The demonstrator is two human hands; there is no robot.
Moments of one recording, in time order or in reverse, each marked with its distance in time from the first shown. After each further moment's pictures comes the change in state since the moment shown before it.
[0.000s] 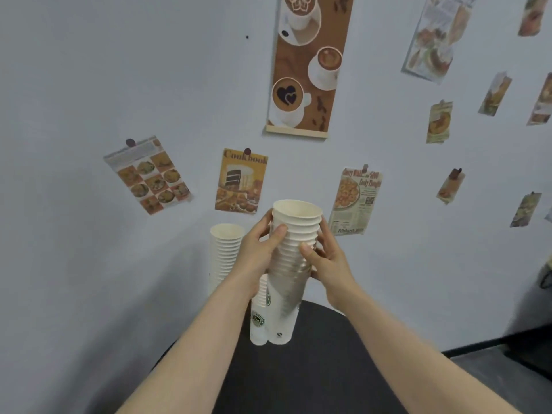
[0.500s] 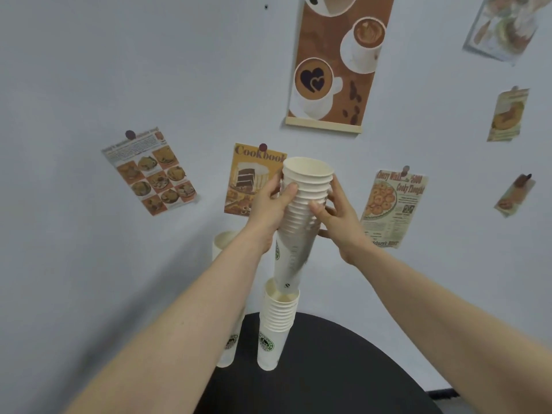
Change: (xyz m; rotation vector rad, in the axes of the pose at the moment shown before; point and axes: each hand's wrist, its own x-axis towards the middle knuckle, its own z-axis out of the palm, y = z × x) left_hand 0.137 0.011 0.005 0.045 0.089 0.178; right_hand 0.152 0.005 -0.008 -0.095 -0.115 -0.099
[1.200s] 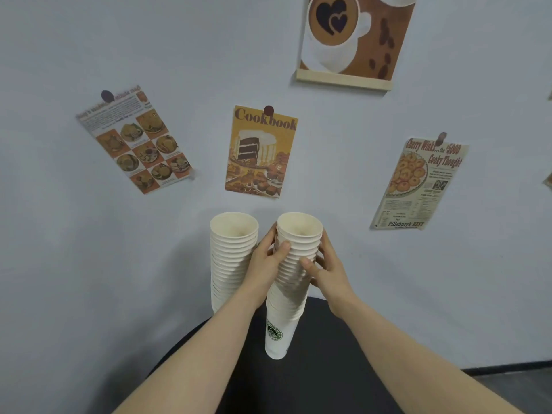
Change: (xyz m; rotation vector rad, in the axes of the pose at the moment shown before) left_hand -0.016 -0.153 -0.033 0.022 -0.019 -0.218; right_hand -0.032 0.151 0.029 0.032 -0.031 0.247
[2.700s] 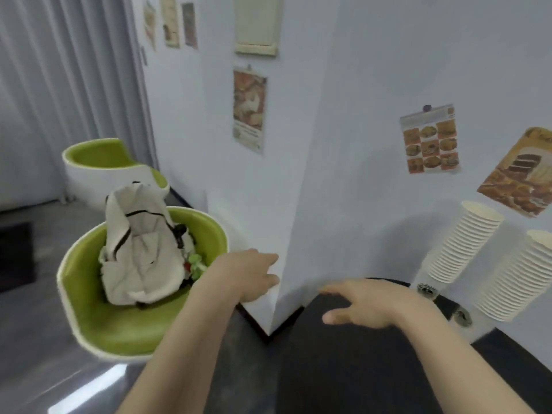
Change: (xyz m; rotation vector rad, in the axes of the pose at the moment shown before) left_hand -0.505 0.144 -0.112 1.402 0.377 -0.735; right_hand -0.313 -0.153 0.162 -1.288 -1.369 -0.434
